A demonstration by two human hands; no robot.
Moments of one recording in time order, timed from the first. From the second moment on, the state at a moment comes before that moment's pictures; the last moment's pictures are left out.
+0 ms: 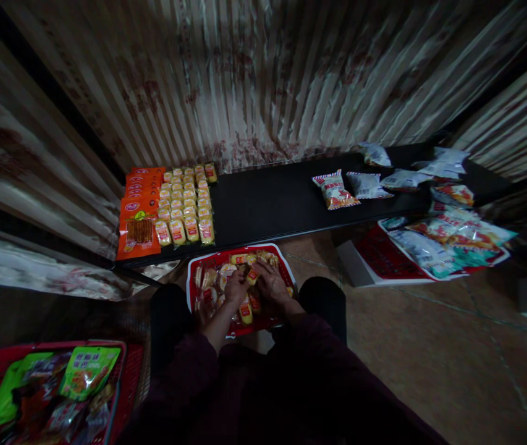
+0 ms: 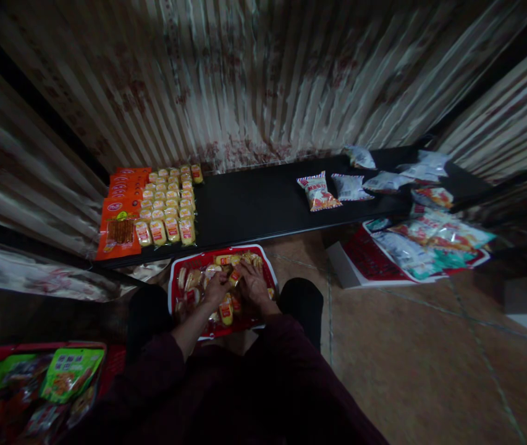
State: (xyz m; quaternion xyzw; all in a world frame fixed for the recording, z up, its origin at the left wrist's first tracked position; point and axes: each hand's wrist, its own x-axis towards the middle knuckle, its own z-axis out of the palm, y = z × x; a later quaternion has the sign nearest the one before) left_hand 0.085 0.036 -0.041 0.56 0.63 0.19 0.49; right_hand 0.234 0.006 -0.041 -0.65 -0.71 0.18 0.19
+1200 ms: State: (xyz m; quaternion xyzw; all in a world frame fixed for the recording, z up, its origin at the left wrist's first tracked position) left_hand 0.068 0.022 -0.012 0.50 0.62 0.33 0.50; right_hand 0.196 0.003 -0.025 -0.65 -0.49 0.39 0.43
